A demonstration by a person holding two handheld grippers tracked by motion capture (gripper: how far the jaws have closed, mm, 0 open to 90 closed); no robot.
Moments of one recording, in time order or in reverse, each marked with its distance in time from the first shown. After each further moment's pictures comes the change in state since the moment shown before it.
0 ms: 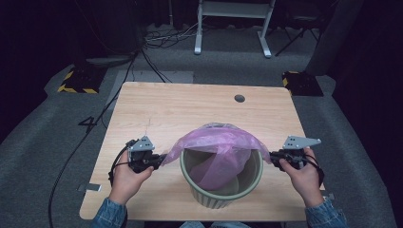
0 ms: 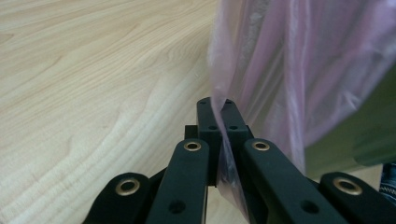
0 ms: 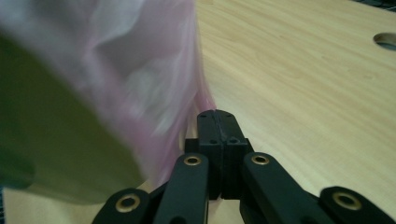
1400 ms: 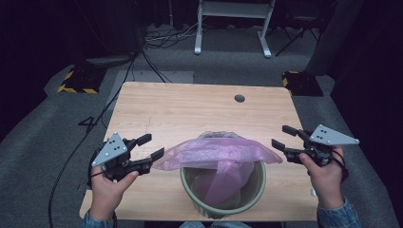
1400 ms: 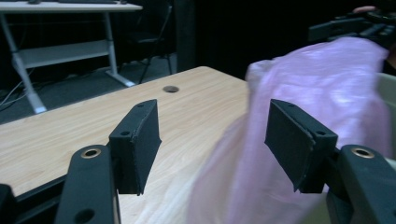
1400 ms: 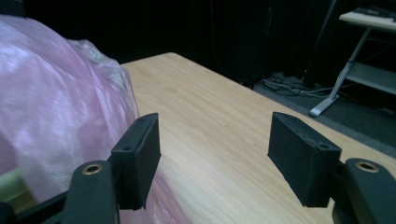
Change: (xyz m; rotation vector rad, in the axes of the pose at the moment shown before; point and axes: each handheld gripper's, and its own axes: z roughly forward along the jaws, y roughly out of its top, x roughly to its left) left arm -0.044 0.029 -0.080 -0.392 0.083 0.098; right arm 0.013 0.051 -0.066 -0.276 -0.181 -0.101
